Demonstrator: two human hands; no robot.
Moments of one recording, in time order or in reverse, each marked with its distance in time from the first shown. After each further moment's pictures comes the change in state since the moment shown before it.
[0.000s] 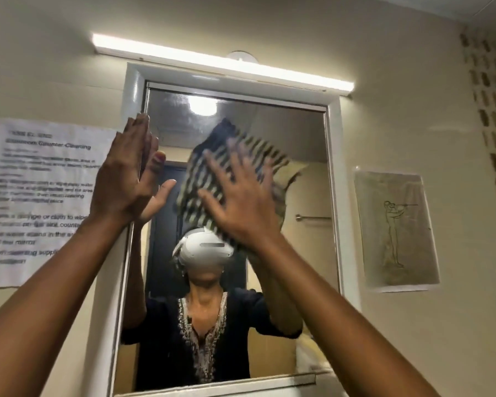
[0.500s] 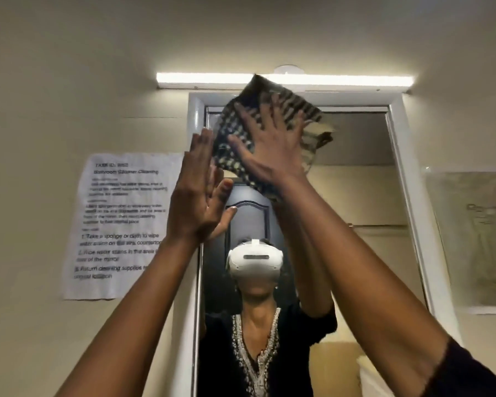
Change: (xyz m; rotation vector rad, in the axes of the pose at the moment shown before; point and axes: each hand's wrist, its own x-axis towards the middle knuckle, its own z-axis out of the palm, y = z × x) left_hand -0.005 0.002 -0.004 -0.099 0.047 0.149; right_hand 0.122 -0.020 0.015 -0.044 0.097 0.096
